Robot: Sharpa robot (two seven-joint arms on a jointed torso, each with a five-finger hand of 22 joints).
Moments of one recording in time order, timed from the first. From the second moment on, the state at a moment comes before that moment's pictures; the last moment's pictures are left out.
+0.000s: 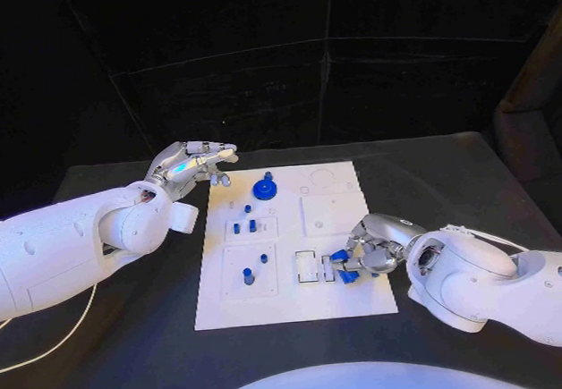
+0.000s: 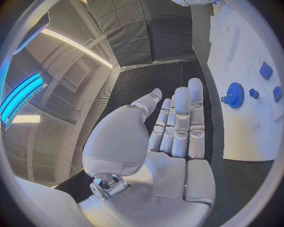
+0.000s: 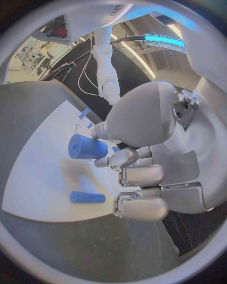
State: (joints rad) left arm 1.24 -0.81 -0.17 1.35 0.01 -0.13 0.42; left_hand 1.26 -0.03 0.34 -0.08 0.05 0.97 0.20 0.16 0.07 1.00 0.12 0.36 0.08 1.21 0.03 1.03 0.43 0.18 1.13 0.13 0.64 0.65; right arm 0.97 -0.99 -0.05 1.91 -1.44 -0.39 -0.55; right_hand 1.26 -0.01 -0.17 0.29 0.52 1.01 0.07 0.41 0.17 1.39 -0.01 1.19 1.19 1.47 -0.07 1.45 1.30 0.06 1.46 0.04 1.44 1.31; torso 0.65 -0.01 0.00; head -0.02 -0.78
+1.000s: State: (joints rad) left arm 1.24 -0.80 -0.17 1.35 0.01 -0.12 0.41; left_hand 1.26 -0.03 0.34 -0.08 0.05 0.97 0.20 0.16 0.07 0.99 0.13 0.36 0.08 1.21 0.03 1.03 0.44 0.18 1.13 0.13 0.64 0.64; right arm 0.97 -0.84 -0.05 1.83 -1.35 -0.45 -0.55; right_hand 1.22 0.01 -0.20 0.29 0.48 1.03 0.06 0.41 0.18 1.40 -0.01 1.18 1.19 1.47 -0.07 1.46 1.30 0.06 1.47 0.03 1.44 1.31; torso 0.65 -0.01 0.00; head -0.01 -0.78
